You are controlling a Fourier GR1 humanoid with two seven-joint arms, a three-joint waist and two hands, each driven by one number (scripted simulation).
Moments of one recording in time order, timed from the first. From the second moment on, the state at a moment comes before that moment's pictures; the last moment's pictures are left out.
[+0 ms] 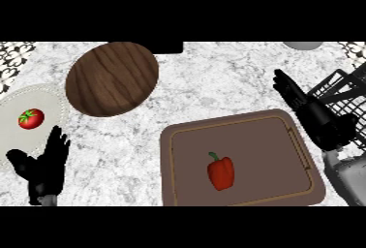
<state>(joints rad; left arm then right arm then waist) 0.05 0.30 -0.04 -1.34 0.36 0.37 0.01 -0.30 -0.55 0.30 -1.50 -0.30 -0.03 0.02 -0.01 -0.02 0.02</state>
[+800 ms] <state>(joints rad) -0.03 0.52 -0.11 -1.44 0.14 0.33 -0.02 0.11 -0.36 0.24 -1.69 -0.04 -0.77 0.19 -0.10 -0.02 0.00</state>
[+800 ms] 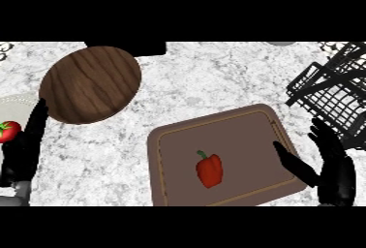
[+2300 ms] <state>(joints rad) -0.18 0.47 -0.19 -1.43 0.06 0.29 0.05 -0.06 -0.62 0.53 -2.08 0.32 -0.32 1.25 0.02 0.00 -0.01</state>
